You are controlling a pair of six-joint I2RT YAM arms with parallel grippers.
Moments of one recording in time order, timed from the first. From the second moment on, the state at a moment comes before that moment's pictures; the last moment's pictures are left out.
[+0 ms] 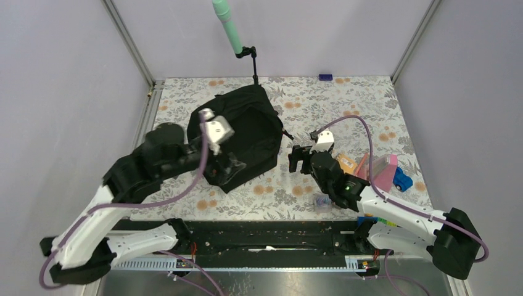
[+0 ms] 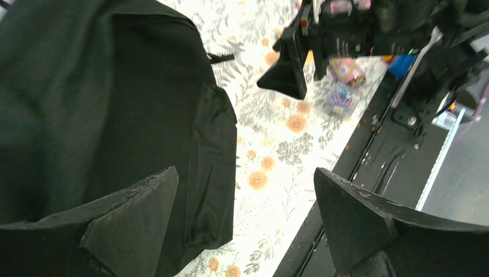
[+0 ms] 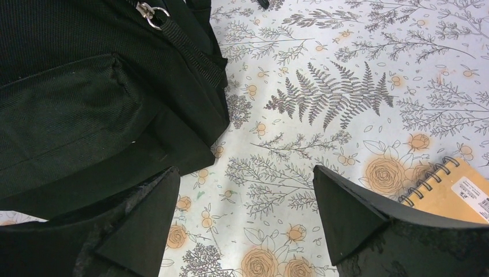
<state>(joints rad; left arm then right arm) -0.84 0.88 1.39 -0.85 0.11 0.10 0.87 1.02 0.58 0.04 0.53 0.42</state>
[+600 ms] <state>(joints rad) -1.21 1.30 1.15 -0.67 -0.48 0.22 0.87 0.88 0.49 0.03 0.52 0.52</state>
